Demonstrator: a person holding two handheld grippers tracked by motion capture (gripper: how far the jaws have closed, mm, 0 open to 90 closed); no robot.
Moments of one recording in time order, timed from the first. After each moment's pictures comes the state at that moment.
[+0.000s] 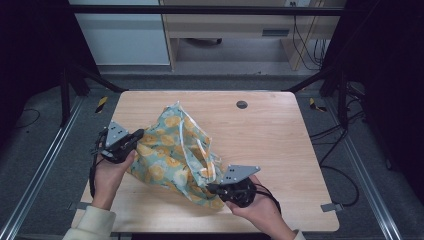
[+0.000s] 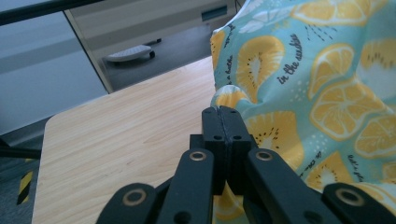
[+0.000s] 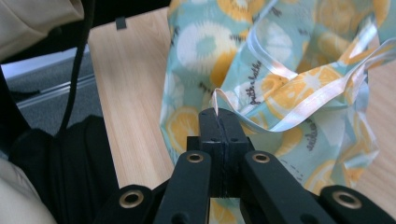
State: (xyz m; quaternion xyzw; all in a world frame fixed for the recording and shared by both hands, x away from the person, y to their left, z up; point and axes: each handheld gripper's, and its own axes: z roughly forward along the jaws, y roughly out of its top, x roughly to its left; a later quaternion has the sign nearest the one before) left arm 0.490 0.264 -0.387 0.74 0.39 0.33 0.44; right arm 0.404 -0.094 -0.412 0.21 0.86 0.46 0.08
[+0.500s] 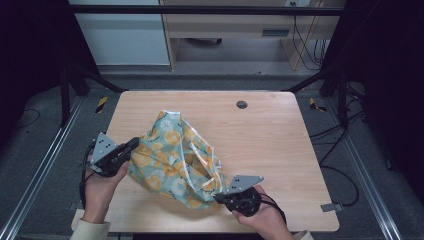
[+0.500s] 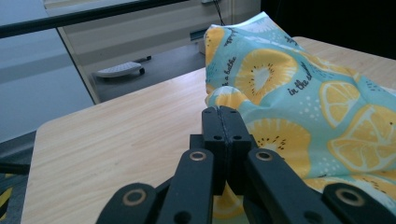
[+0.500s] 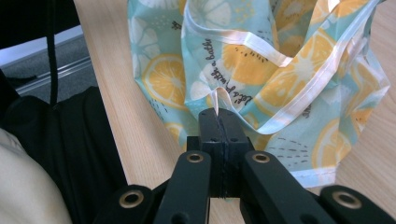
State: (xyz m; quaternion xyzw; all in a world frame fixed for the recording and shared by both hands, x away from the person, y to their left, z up) left arm 0.448 0.276 -0.386 0.72 0.37 0.33 0.49; right arm 0.393 -0.109 -0.445 0.24 0.87 0.44 0.07
